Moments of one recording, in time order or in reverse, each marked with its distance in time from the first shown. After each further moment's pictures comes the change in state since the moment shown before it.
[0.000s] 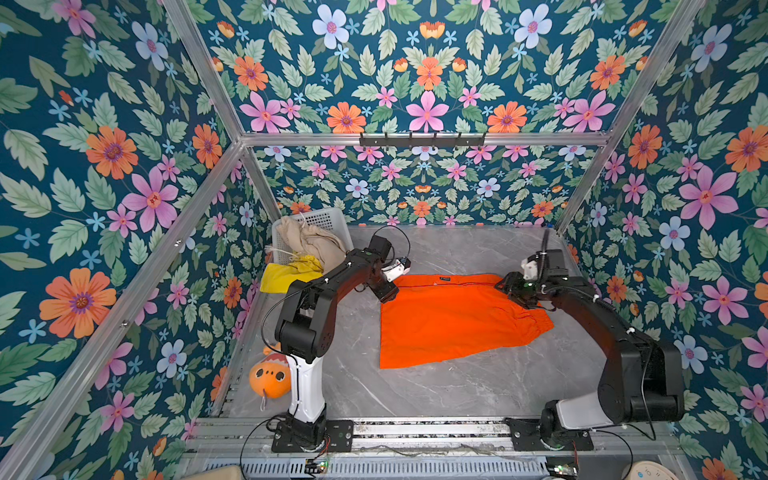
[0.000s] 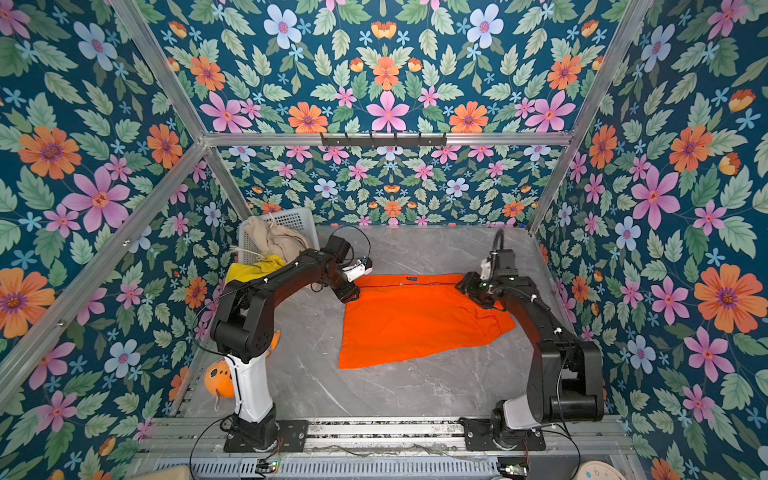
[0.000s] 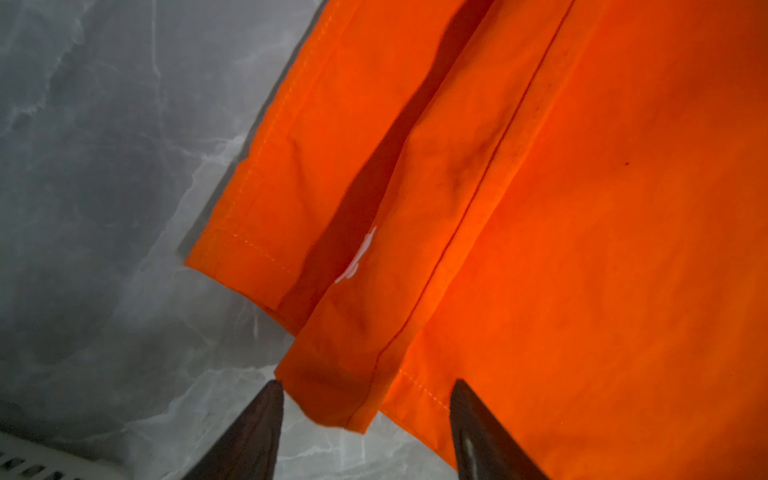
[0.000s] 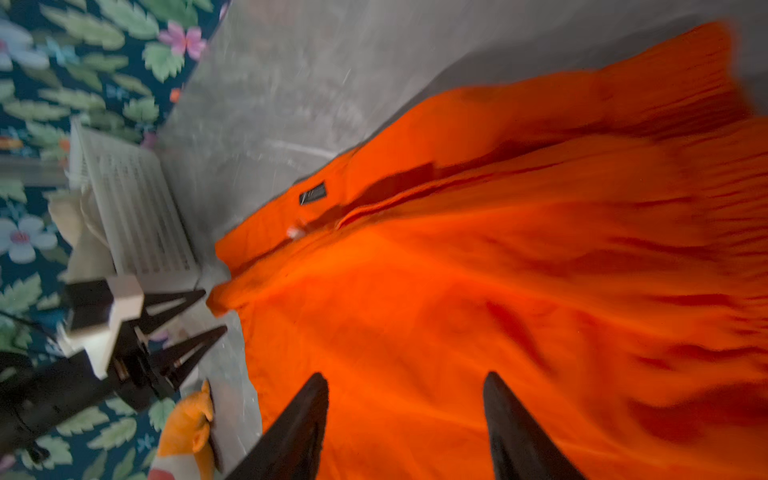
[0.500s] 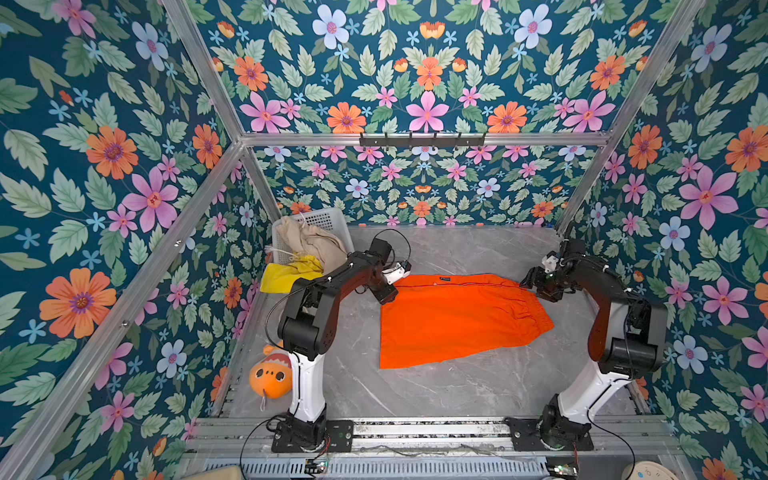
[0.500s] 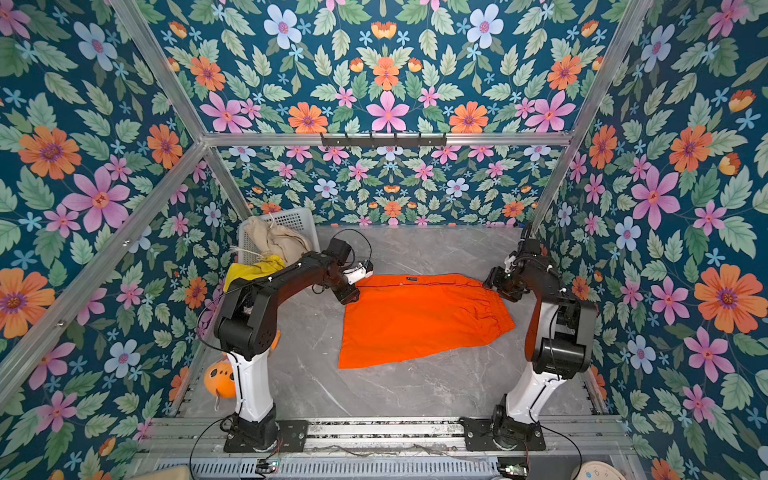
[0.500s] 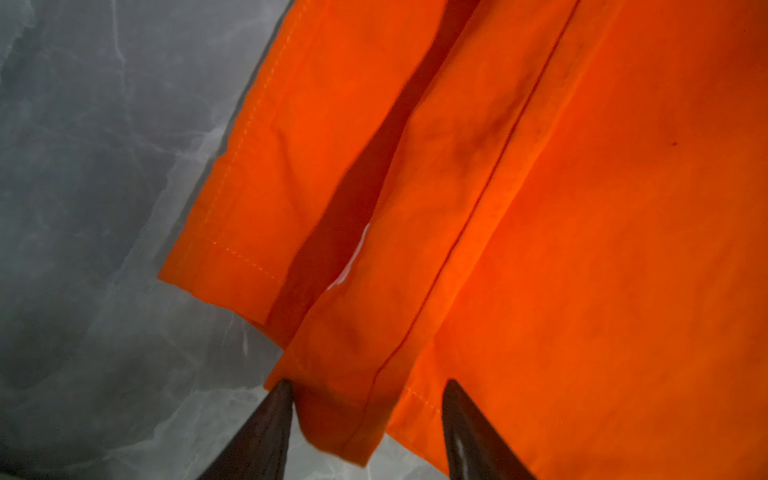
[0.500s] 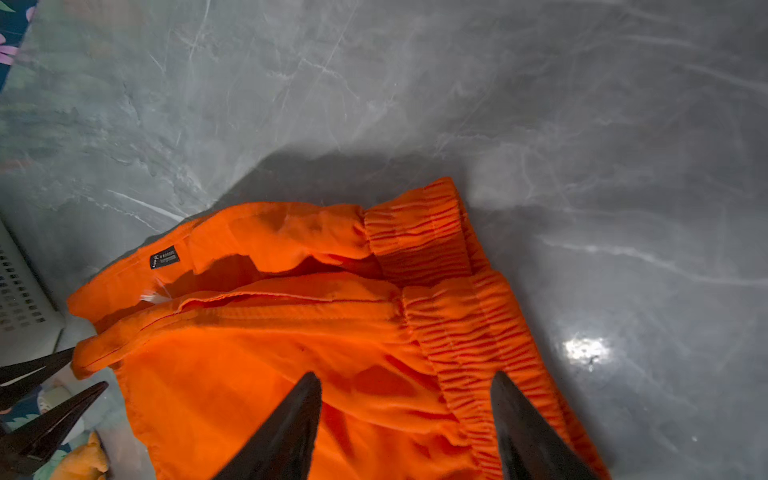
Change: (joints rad) left arm 0.000 0.024 -0.013 0.031 -0.002 0.034; right arm -0.188 0.343 0.293 -0.204 0.059 -0.336
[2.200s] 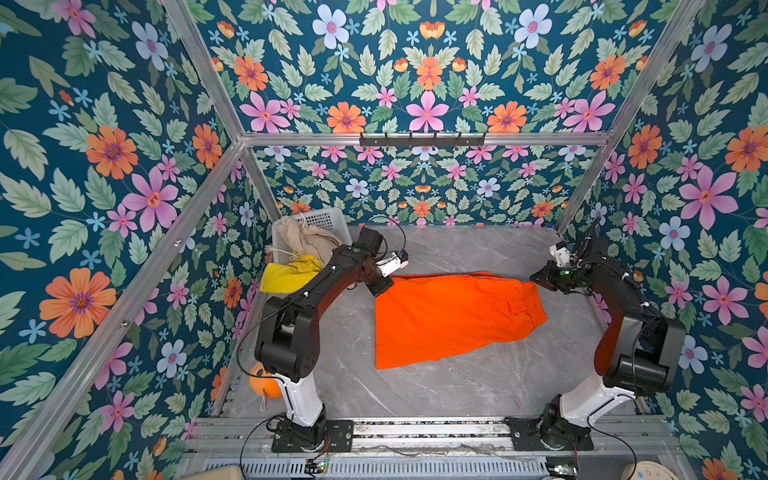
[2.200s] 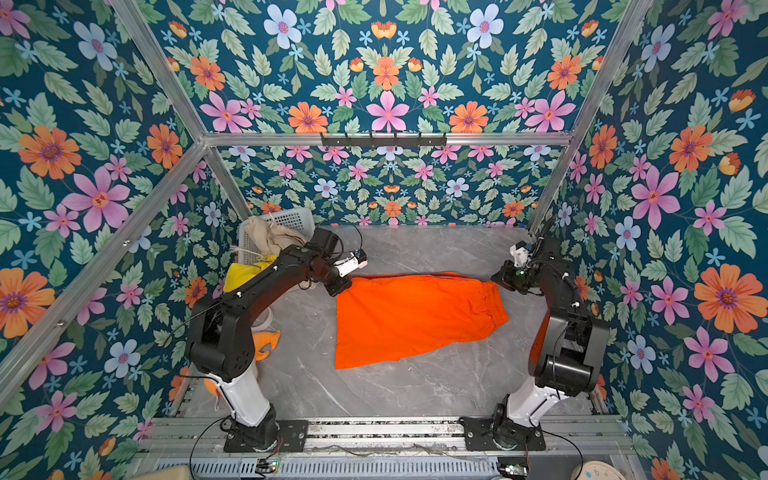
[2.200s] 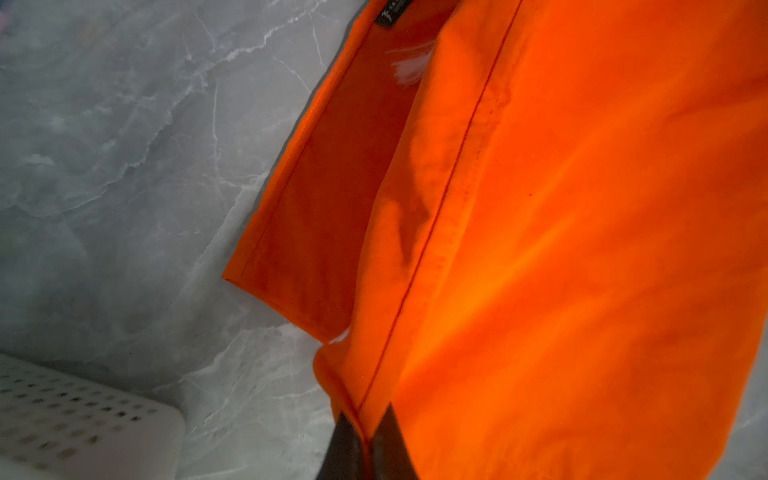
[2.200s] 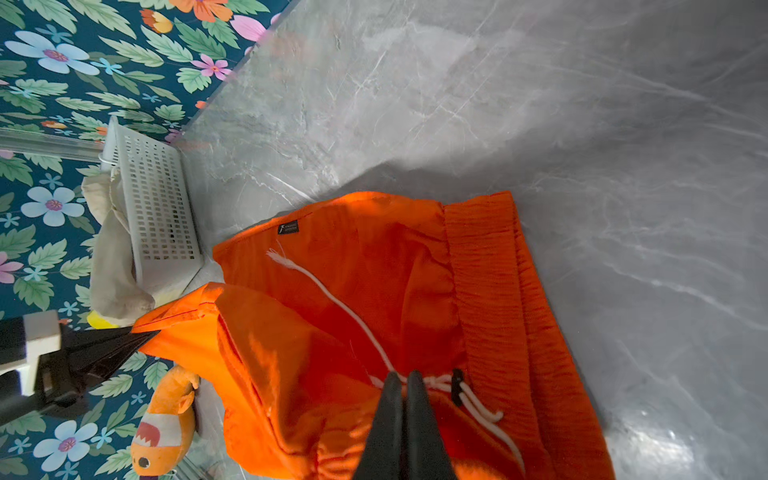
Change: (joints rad) left arm 0.018 -0.237 -0.004 -0.113 0.090 0.011; right arm -0.082 -0.169 -0.043 0.010 -0.283 -0.087
